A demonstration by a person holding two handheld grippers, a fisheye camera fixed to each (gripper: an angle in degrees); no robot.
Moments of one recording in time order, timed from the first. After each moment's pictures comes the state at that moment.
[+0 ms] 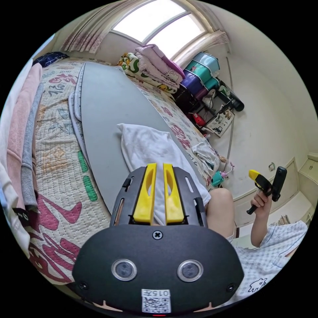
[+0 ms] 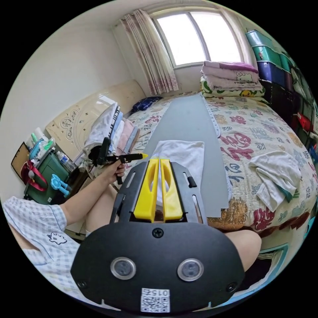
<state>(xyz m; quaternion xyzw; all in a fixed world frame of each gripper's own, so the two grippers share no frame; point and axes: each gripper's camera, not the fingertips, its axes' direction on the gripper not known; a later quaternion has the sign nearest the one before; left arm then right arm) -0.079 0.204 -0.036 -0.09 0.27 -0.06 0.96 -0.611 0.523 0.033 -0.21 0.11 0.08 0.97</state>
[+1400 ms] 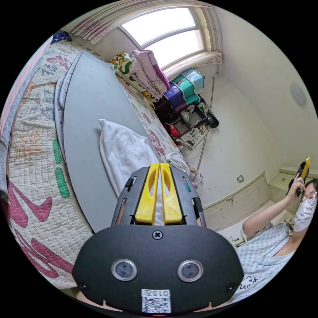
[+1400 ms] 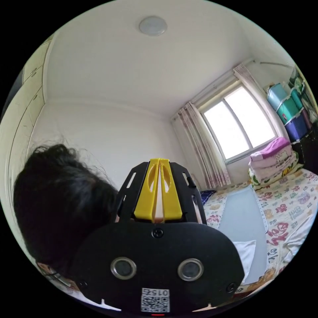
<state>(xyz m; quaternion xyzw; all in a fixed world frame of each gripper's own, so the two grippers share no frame) -0.118 0.237 0.009 -0.05 0.40 -0.13 0.91 -0.955 0.494 -0.283 0.20 -0.09 -0.01 0.98</state>
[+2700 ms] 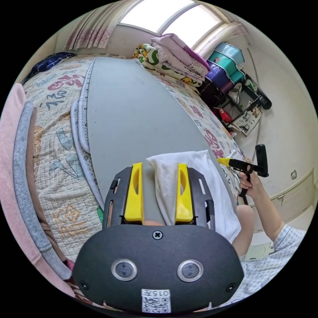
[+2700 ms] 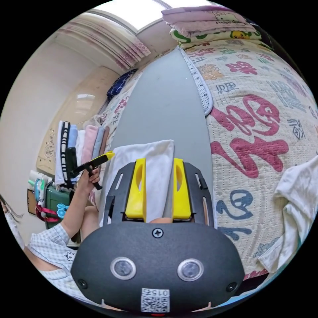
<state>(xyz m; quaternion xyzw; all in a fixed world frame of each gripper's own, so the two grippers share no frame) -0.117 0.101 0.087 -0.13 0.17 -0.06 0.98 -0.578 0.312 0.152 -0.36 0.08 0.23 0.90</state>
